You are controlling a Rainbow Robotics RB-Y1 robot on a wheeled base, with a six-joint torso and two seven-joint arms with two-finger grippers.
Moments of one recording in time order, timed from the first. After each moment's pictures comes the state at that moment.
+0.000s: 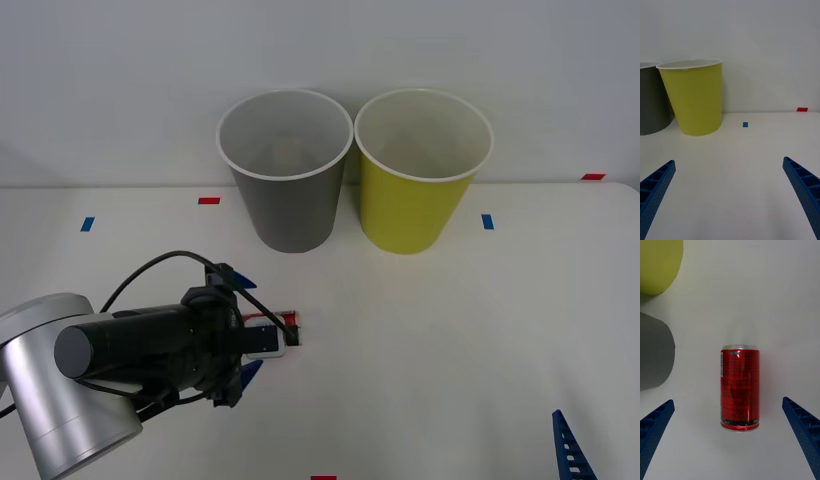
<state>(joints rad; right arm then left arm) 1.10 -0.38 0.08 -2.14 -0.01 -0.63 1.27 -0.26 0.87 -0.68 -2.32 0.41 1.12 -2.05</state>
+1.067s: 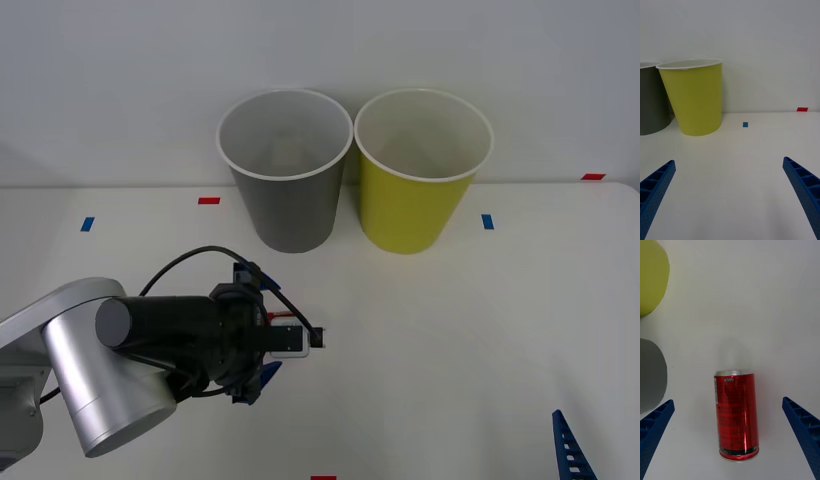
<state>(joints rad) 1.10 -0.38 0.08 -2.14 -0.01 -0.63 1.27 -0.31 0.75 -0.68 -2.25 0.47 1.18 -2.17</state>
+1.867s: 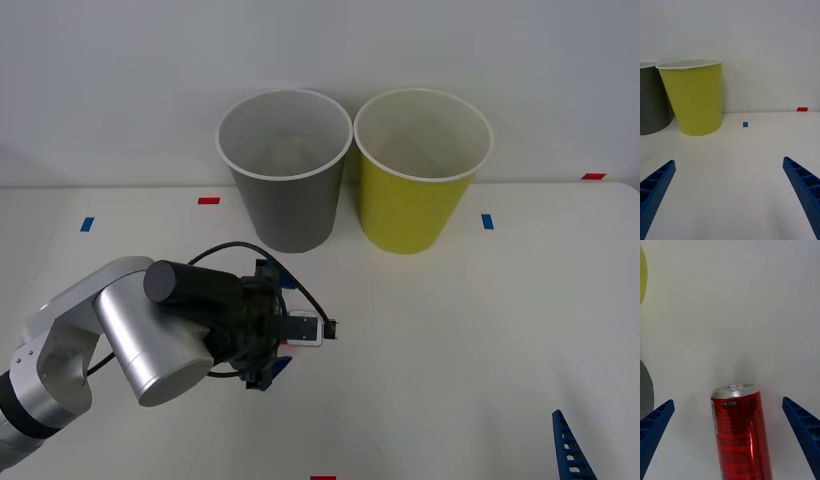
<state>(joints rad) 1.10 -0.38 0.08 -2.14 -0.01 -0.63 1.27 -0.39 0.64 -0.68 -2.03 0.54 1.17 -2.34</state>
